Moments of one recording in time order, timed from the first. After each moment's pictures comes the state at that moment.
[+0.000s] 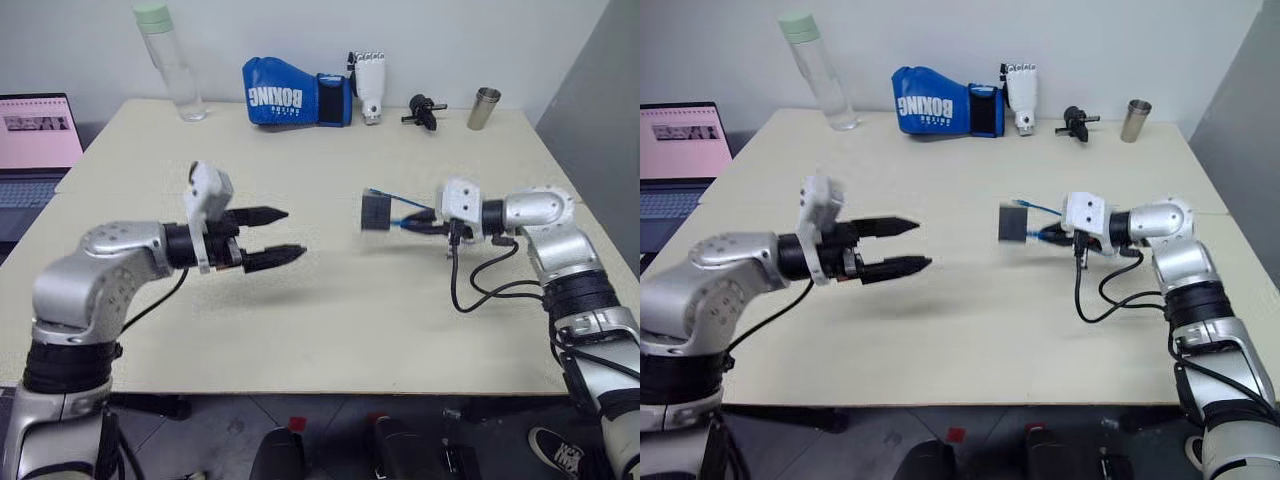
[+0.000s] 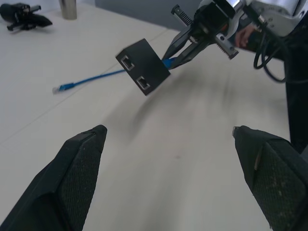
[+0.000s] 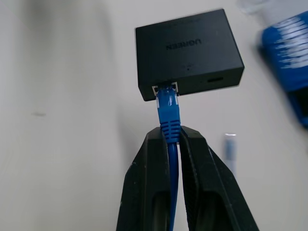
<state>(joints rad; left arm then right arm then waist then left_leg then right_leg) -0.57 0.77 0.12 -0.18 -0.70 0.83 -1.01 -0.83 -0.63 0.15 0.43 -0.07 -0.24 1.08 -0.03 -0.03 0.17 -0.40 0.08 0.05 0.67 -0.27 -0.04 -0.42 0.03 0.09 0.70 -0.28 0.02</state>
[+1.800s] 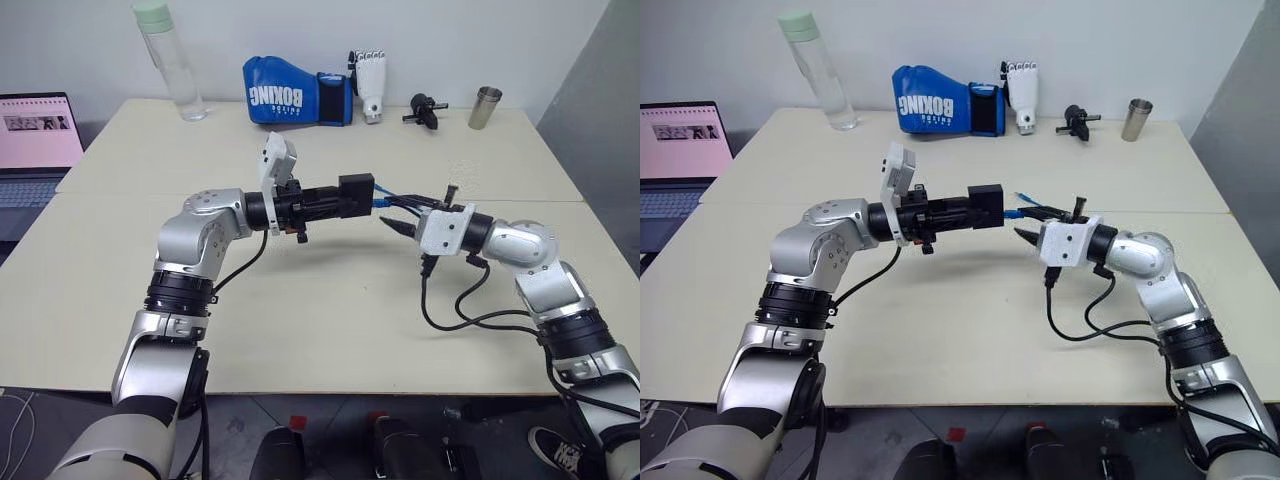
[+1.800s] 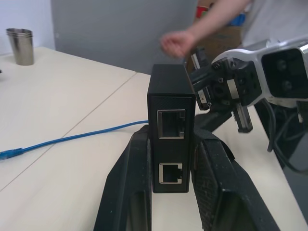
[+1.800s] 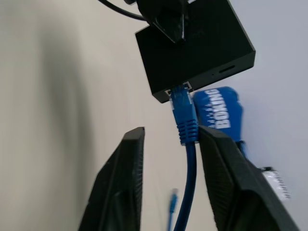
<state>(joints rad) -0.89 0.45 -0.04 0.33 -0.47 0.52 -1.20 -0.66 -0.66 0.21 0.09 -0.01 -0.28 0.89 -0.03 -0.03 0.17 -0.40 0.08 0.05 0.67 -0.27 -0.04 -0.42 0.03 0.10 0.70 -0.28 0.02</state>
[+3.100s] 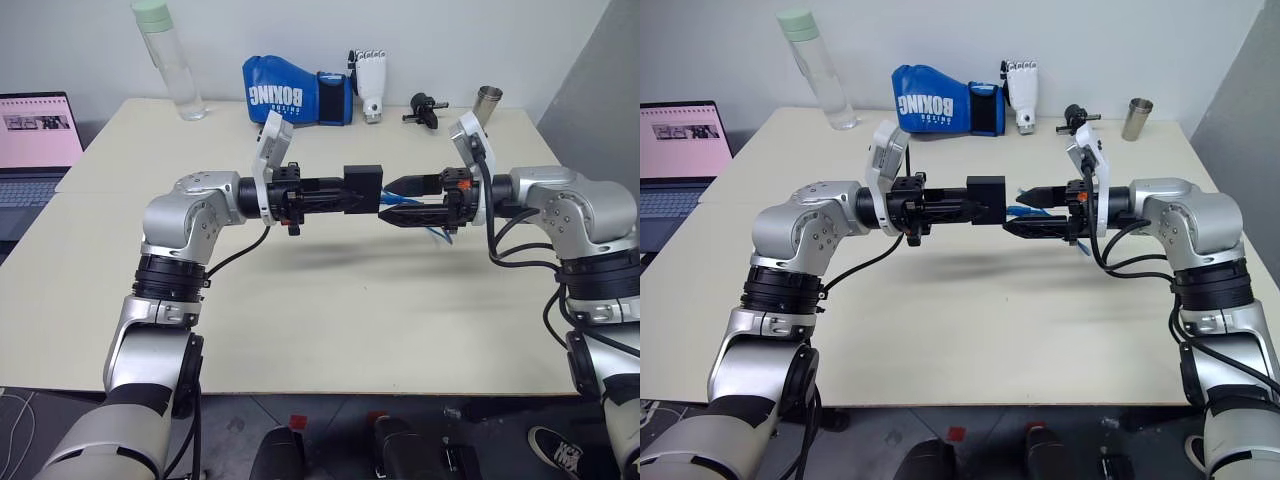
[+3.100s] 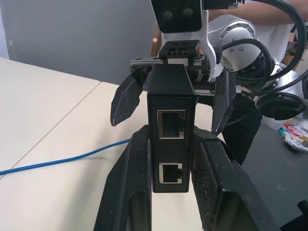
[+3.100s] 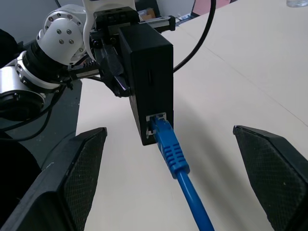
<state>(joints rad) -0.96 0.48 -0.03 0.29 -0.54 0.65 -1.30 -0.98 -0.62 0.10 0.20 0.59 0.87 1.18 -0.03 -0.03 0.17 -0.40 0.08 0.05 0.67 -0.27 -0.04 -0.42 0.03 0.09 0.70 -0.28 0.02</state>
